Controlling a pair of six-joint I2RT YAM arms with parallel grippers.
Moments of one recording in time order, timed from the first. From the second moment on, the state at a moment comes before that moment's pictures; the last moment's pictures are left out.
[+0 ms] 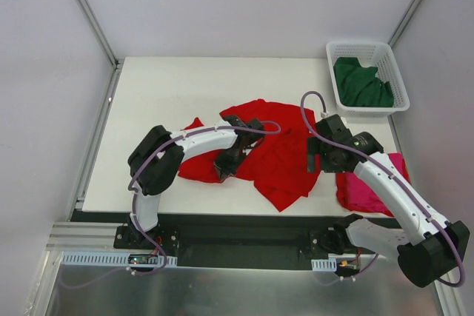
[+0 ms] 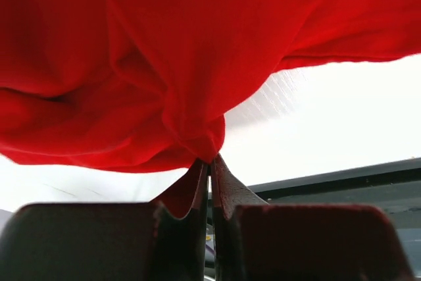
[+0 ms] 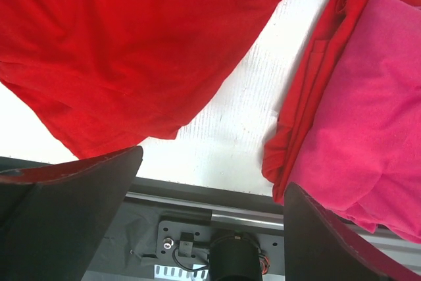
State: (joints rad) left arm -0.88 1.95 1.41 -1.12 -0.04 -0.29; right arm 0.49 1.07 0.99 -1.12 0.32 0.42
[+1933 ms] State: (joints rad) left arm -0.63 1.96 1.63 -1.08 -0.15 -0.43; right arm 0.48 1.07 0.98 -1.15 0.20 0.39
